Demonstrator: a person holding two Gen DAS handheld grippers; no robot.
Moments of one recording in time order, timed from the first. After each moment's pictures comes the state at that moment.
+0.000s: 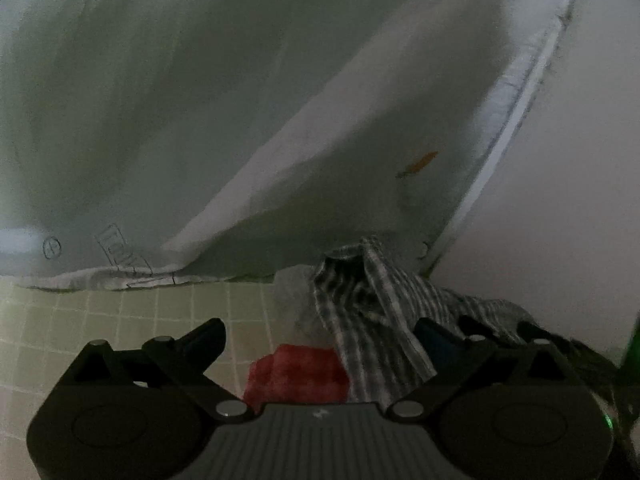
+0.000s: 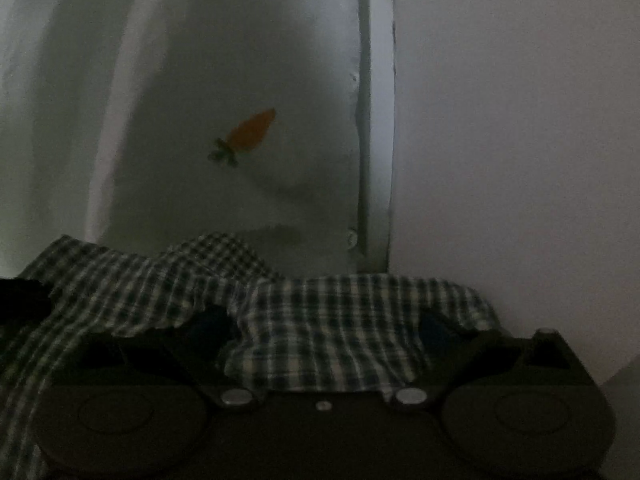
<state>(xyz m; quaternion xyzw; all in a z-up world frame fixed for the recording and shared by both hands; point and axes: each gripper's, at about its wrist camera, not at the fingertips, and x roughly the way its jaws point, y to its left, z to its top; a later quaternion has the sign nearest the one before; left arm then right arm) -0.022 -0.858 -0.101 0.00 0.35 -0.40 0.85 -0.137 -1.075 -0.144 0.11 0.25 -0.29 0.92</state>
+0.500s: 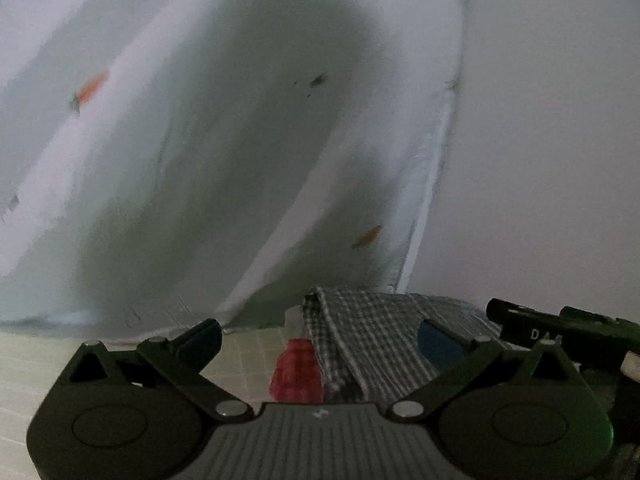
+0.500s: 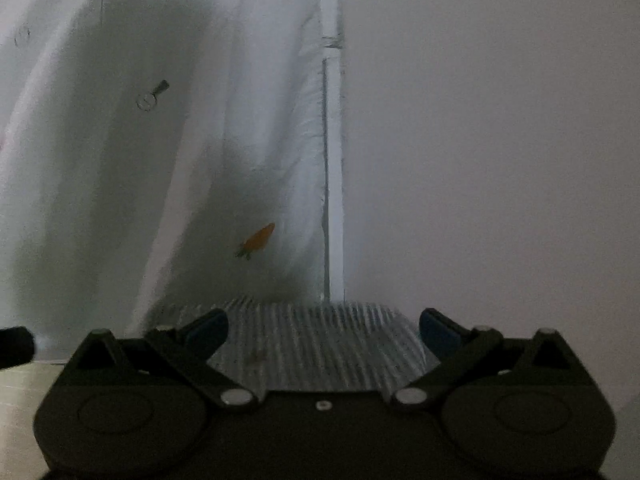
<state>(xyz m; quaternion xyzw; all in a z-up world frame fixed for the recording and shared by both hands) -0.165 -0.738 -0.015 0.04 0.21 -0.41 0.89 -0.270 -0.925 -0.034 0.11 0.16 -0.38 0.91</state>
